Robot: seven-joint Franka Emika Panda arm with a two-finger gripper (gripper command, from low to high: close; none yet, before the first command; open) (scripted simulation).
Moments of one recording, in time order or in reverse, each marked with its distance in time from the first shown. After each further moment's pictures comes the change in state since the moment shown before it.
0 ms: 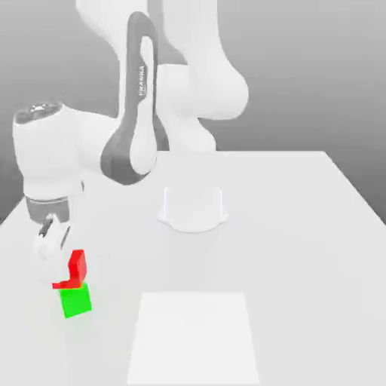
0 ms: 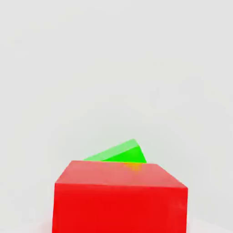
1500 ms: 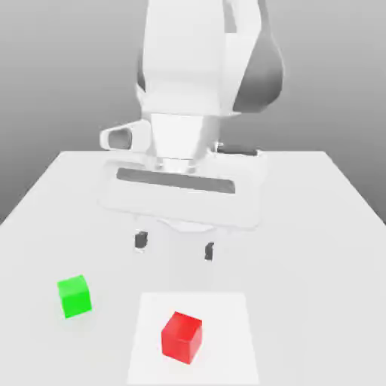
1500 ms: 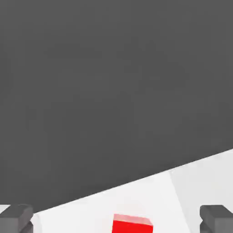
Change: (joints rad) arm 0.379 -0.158 0.180 0.181 -0.098 -0.196 -0.500
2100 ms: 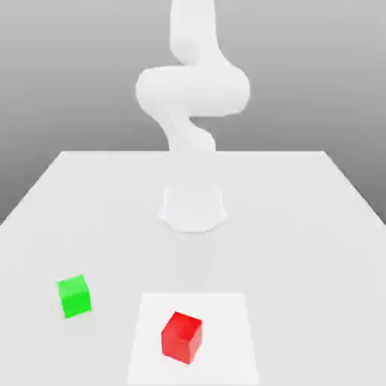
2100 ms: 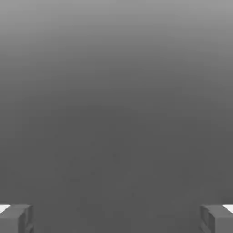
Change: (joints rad) arm 0.102 -0.659 -0.062 0.229 0.052 -0.312 -0.304
